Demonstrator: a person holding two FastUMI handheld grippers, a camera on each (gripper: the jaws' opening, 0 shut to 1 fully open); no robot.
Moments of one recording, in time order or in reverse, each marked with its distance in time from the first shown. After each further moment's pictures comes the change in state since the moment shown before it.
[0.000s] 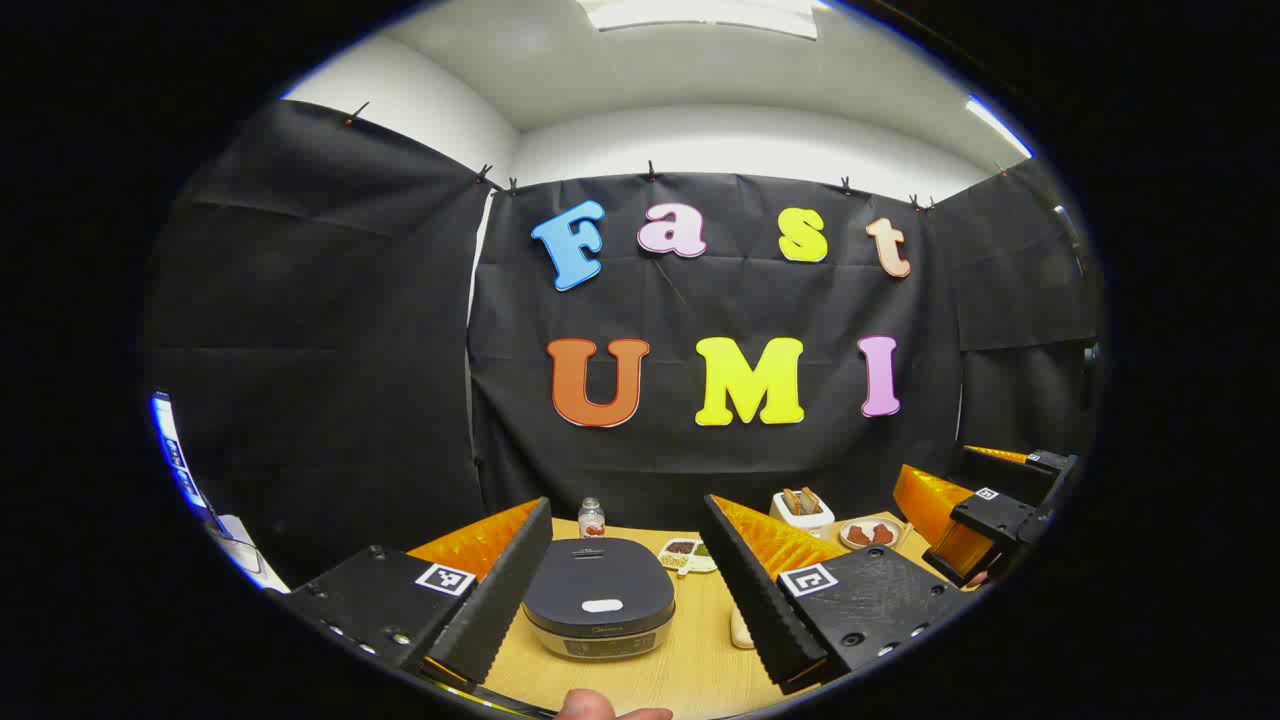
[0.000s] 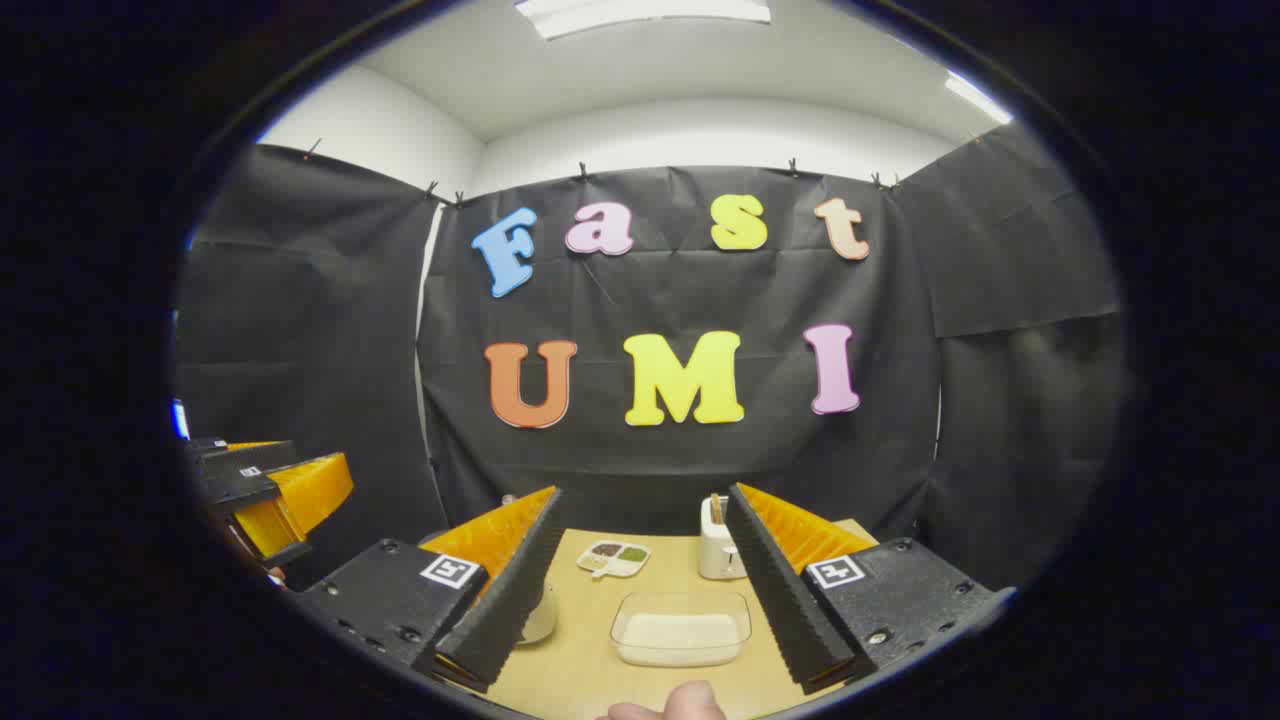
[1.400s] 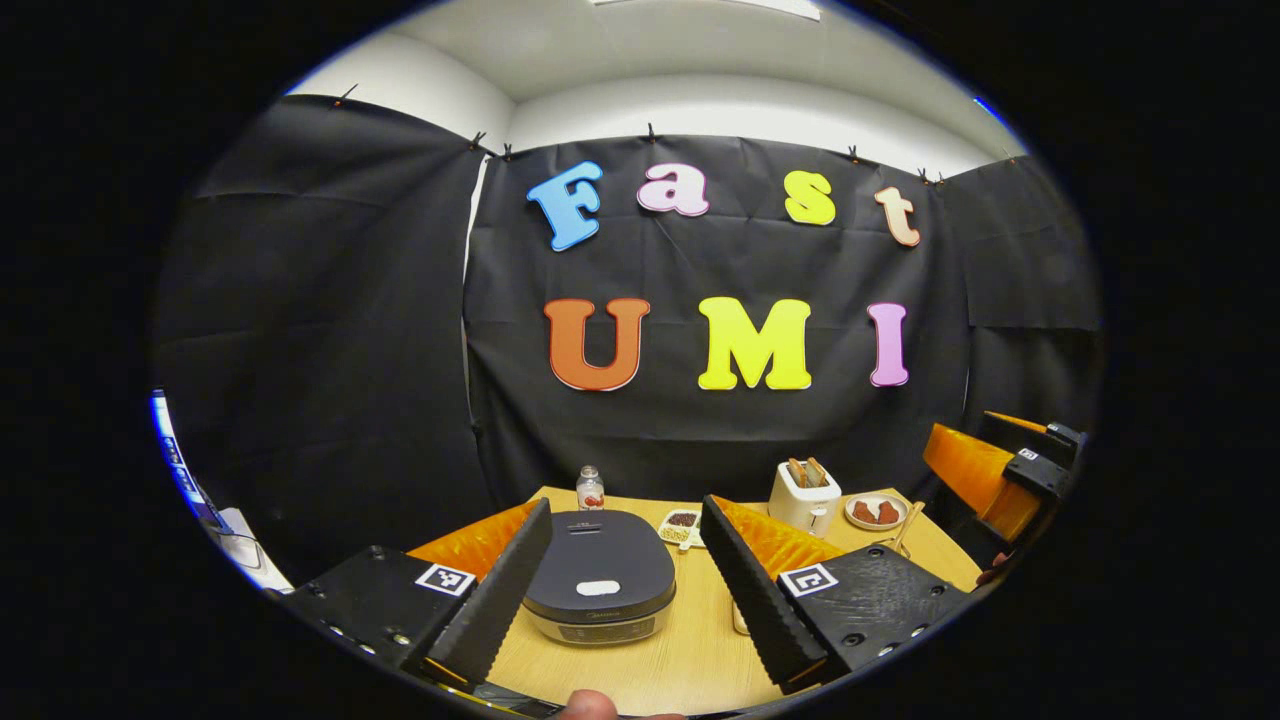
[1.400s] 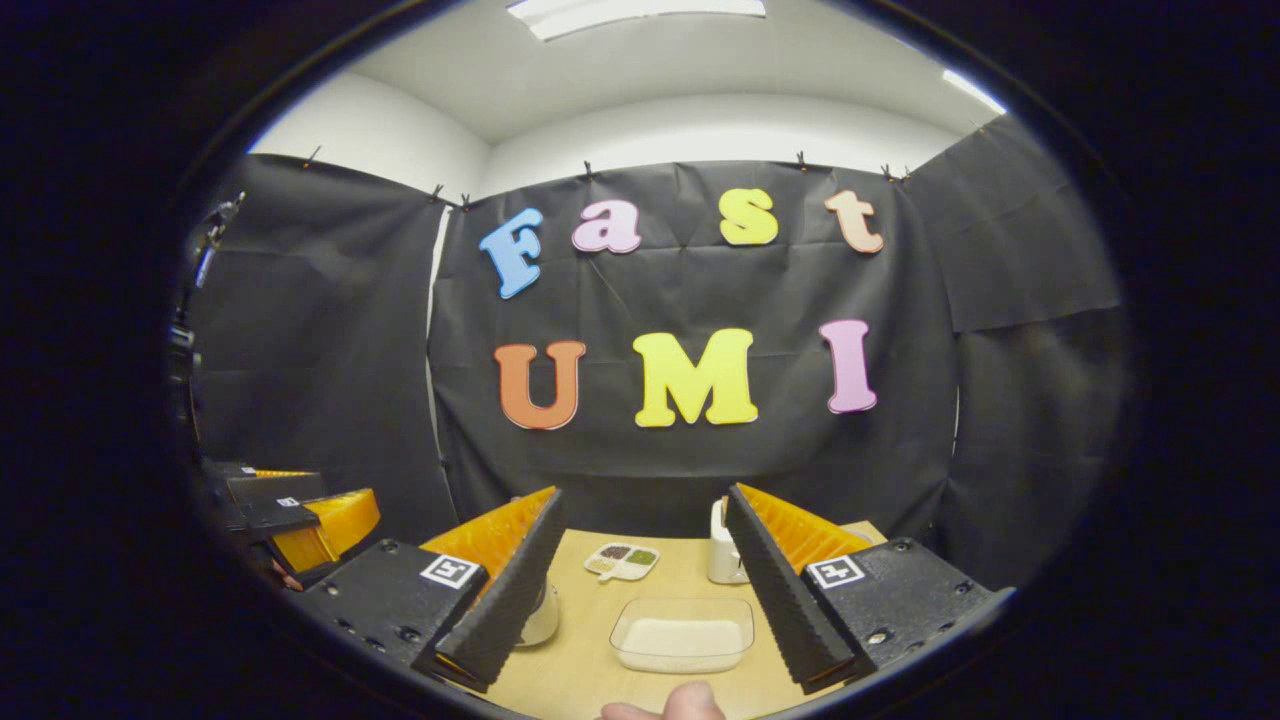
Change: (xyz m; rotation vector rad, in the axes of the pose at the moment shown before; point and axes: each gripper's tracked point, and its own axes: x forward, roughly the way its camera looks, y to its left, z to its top) left arm 0.033 -0.005 -0.046 -0.011 0.165 -0.003; right arm 0.025 -0.020 0.003 0.017 0.007 0.049
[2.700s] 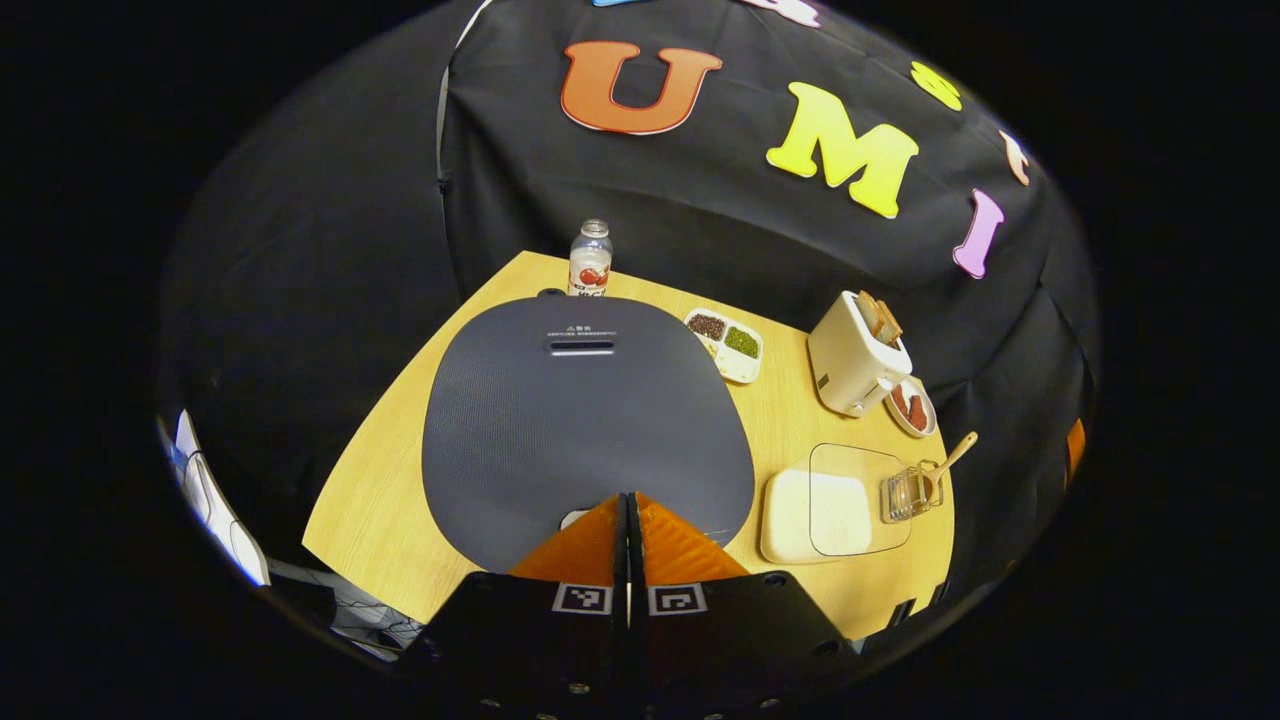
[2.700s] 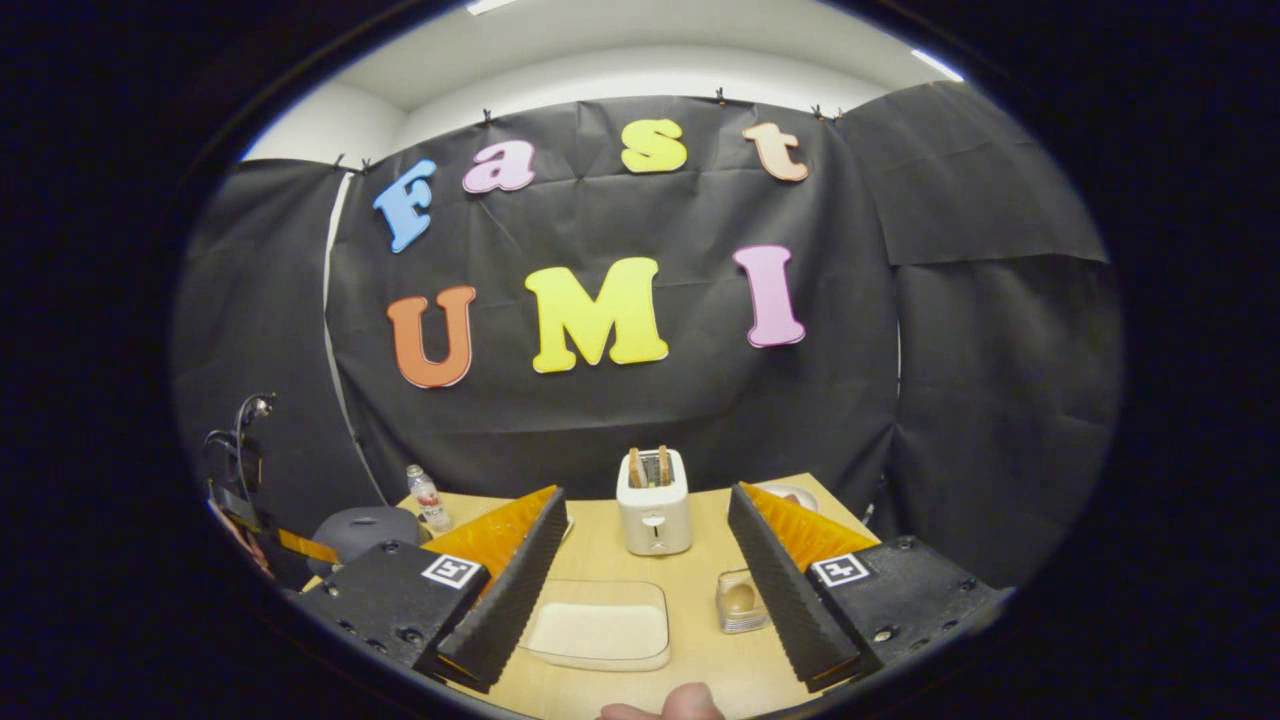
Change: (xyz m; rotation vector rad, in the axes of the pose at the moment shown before) left arm 0.132 0.035 -0.182 -0.188 0.725 -0.041; right arm 0.071 -0.127 -0.069 0.071 0.166 -0.204
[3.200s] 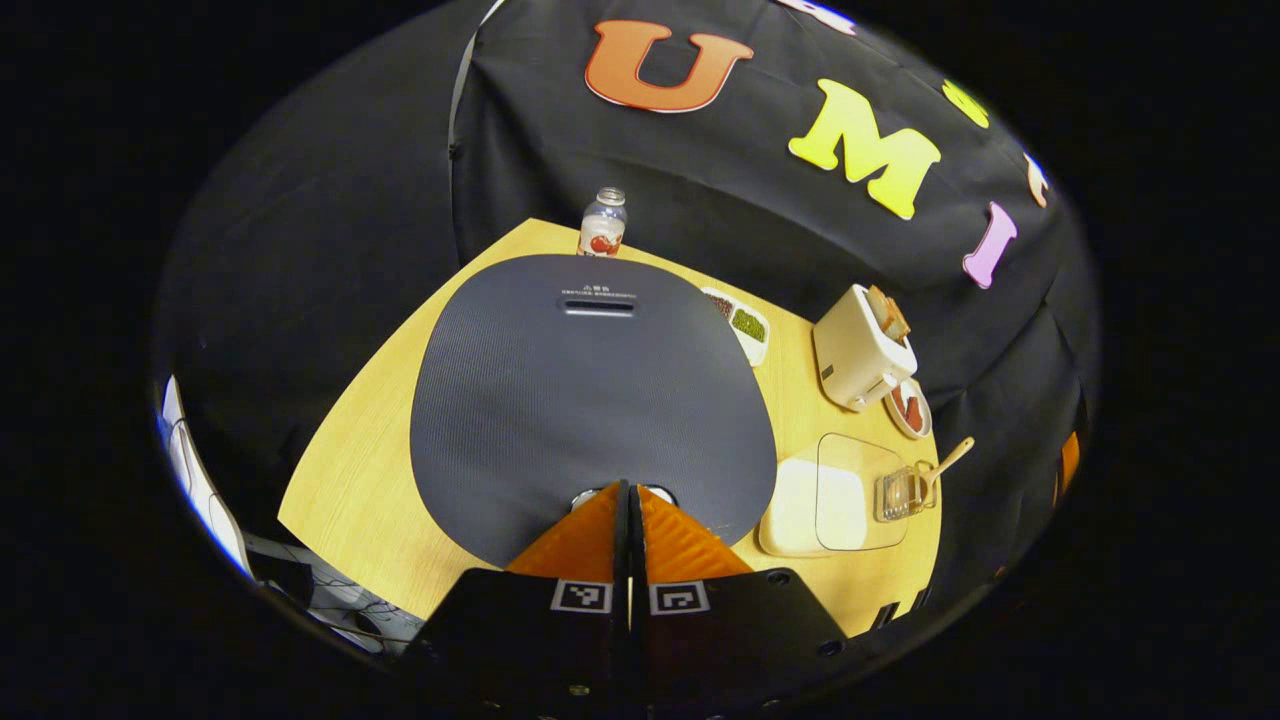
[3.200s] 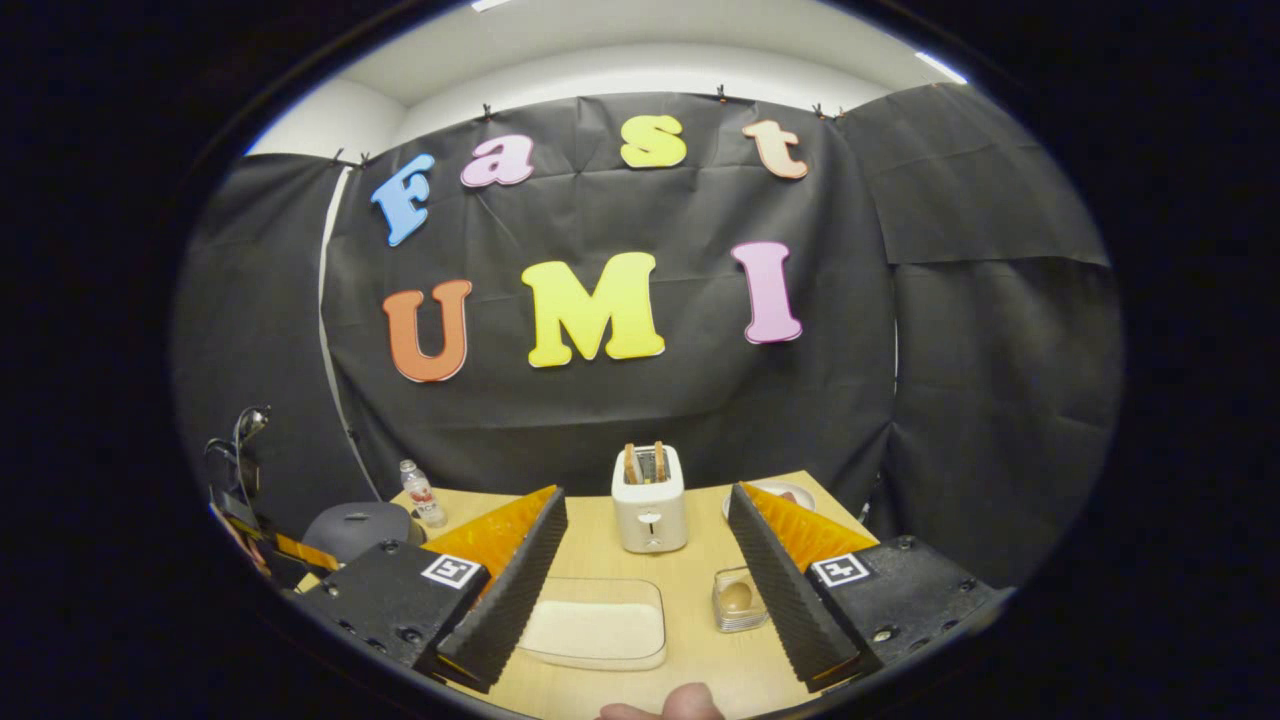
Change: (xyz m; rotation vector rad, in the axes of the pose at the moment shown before) left arm 0.006 0.004 -0.013 -0.092 0.051 -0.058; right arm 0.000 0.001 -0.007 -0.013 0.009 -0.008
